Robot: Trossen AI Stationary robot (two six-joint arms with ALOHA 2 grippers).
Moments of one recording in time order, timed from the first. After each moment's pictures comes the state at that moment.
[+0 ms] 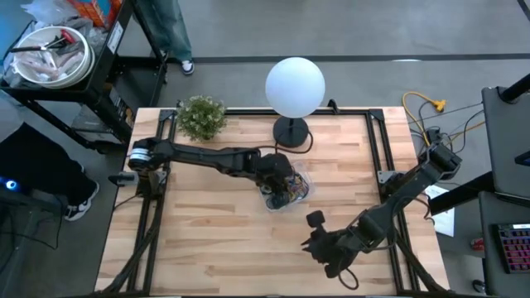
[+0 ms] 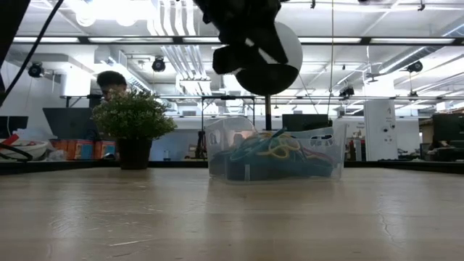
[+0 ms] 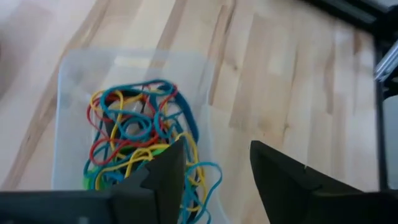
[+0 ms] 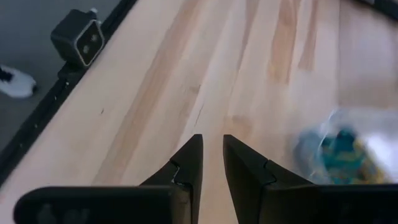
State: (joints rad) left arm -0.04 1.85 1.60 -0.56 0.03 -0.41; right arm 0.71 1.59 1.12 -0.41 0.41 0.18
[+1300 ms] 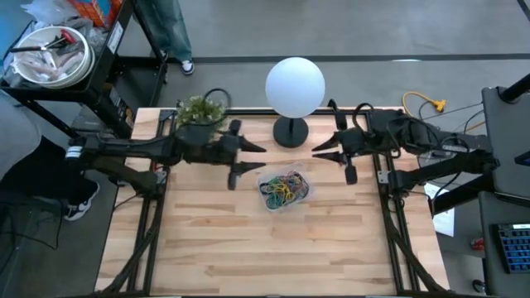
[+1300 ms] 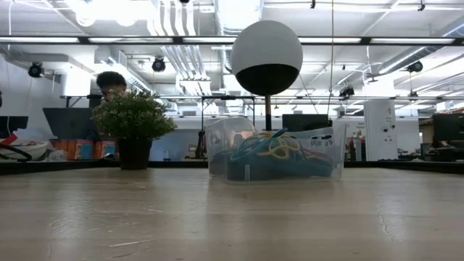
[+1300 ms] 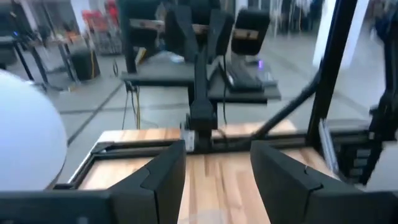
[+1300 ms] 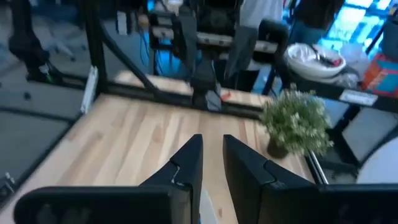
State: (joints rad) left arm 0.00 1.21 1.13 0.04 0.02 0.05; right arm -0.04 1.04 1.24 -0.49 -0.10 -0.14
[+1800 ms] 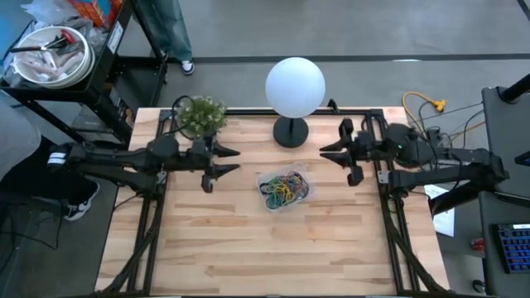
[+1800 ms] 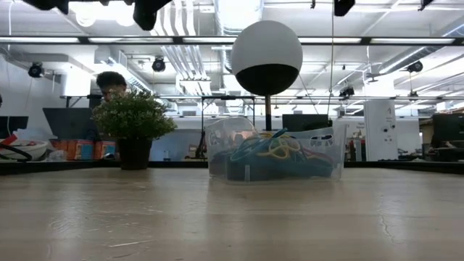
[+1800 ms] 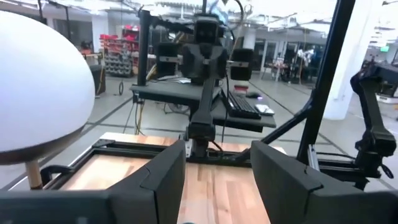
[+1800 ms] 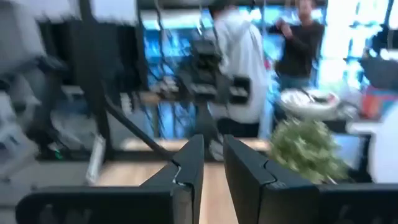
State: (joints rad) left arm 0.01 0.88 0.64 0.35 -0.01 -0.10; right arm -0.12 0.78 0.70 0.14 -0.18 0.07
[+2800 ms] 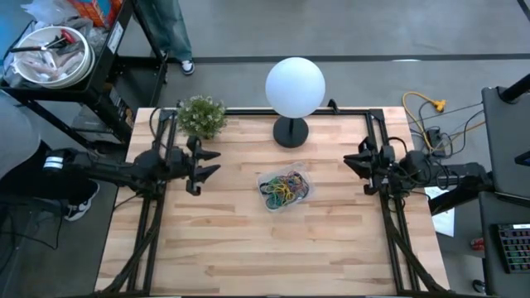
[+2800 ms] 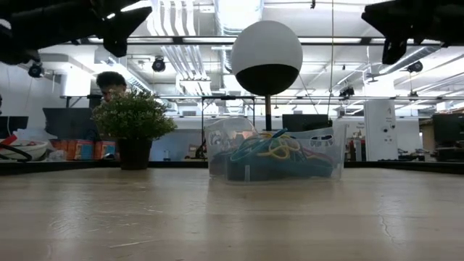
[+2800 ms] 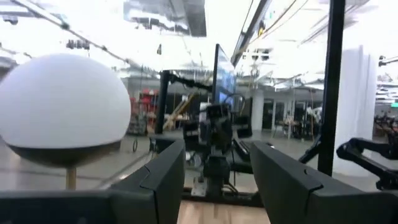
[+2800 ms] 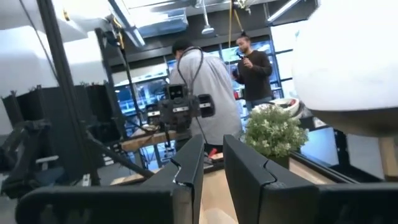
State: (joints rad) left arm 0.00 0.72 0.18 0.93 -0.09 -0.06; right arm 0.04 0.15 0.15 0.27 0.17 0.22
